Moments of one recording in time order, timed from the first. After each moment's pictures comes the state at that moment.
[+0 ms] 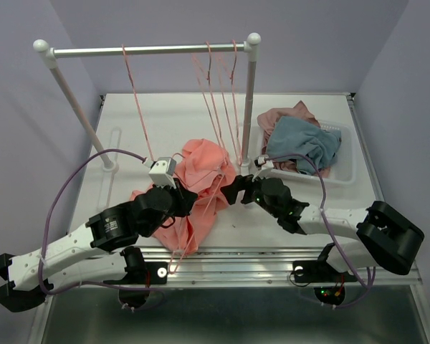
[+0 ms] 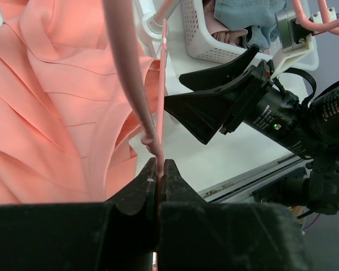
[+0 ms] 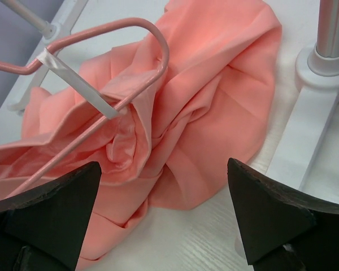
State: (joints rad) left arm -1.15 0.68 0.83 -0.61 -0.53 -0.80; right arm 0.88 1.33 0.47 0.61 0.21 0.54
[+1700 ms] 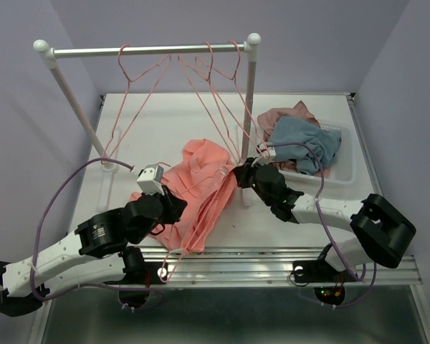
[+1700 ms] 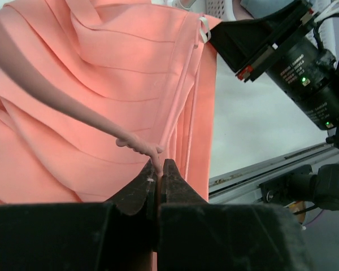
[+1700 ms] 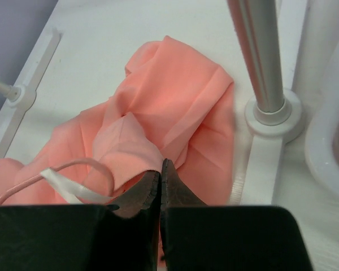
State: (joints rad) left arm -1.15 0.59 0.79 -0.75 -0.55 -0.89; right arm 0.84 1.41 0.62 0.57 0.37 0.54
